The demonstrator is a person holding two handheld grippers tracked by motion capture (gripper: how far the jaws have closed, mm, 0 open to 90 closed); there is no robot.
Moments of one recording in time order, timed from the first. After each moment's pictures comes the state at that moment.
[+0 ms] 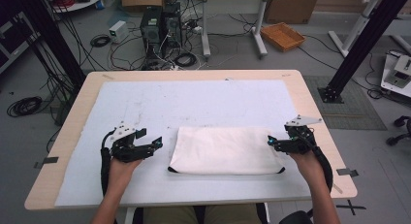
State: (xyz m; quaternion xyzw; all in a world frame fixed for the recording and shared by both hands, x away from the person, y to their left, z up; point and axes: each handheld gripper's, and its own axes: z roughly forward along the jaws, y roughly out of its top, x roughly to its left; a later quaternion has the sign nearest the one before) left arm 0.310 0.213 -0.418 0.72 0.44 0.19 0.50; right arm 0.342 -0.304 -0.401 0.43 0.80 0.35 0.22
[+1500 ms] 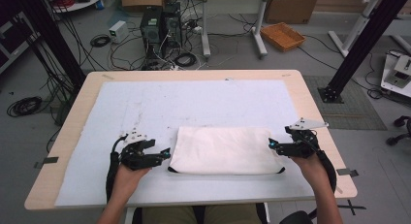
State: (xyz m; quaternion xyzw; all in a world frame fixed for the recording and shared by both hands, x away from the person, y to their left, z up) left arm 0.295 0.180 -0.422 0.76 0.45 0.14 0.46; right arm 0.328 -0.309 -0.399 0.41 0.80 0.37 0.22
